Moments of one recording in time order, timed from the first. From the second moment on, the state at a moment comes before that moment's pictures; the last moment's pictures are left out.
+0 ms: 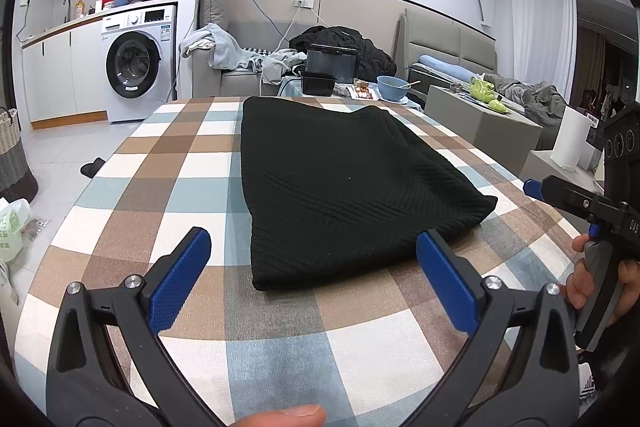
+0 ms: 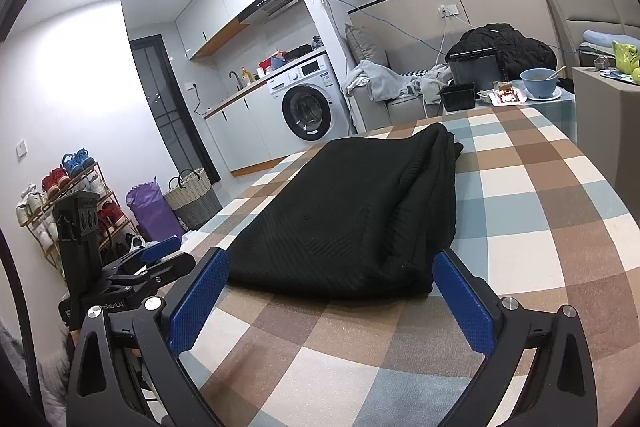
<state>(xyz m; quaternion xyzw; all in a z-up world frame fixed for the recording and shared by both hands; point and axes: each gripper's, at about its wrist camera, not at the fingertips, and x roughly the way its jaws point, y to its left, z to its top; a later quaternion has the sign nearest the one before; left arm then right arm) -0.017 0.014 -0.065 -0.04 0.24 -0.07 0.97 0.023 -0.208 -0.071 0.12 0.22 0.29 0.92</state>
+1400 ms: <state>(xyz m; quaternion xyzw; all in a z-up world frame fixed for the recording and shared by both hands) -0.016 0.014 -0.065 -0.04 0.24 -0.07 0.97 0.022 -0.206 -0.073 0.12 0.23 0.29 0.92</state>
